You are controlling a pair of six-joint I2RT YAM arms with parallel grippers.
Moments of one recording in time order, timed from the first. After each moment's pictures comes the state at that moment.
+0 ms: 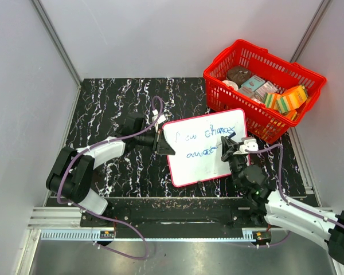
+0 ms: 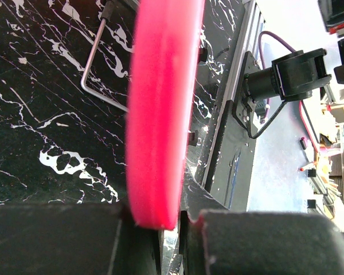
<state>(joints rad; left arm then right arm) -0.43 1.54 0.80 0.07 0.99 -0.26 0.88 0.65 0.19 0.69 0.71 0.01</state>
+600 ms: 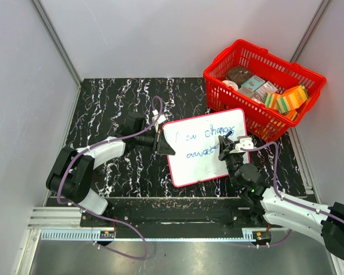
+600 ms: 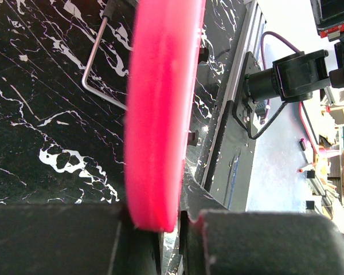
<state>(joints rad) -0.43 1.54 0.80 0.06 0.98 -0.27 0.88 0.79 0.19 0.81 0.73 0.00</state>
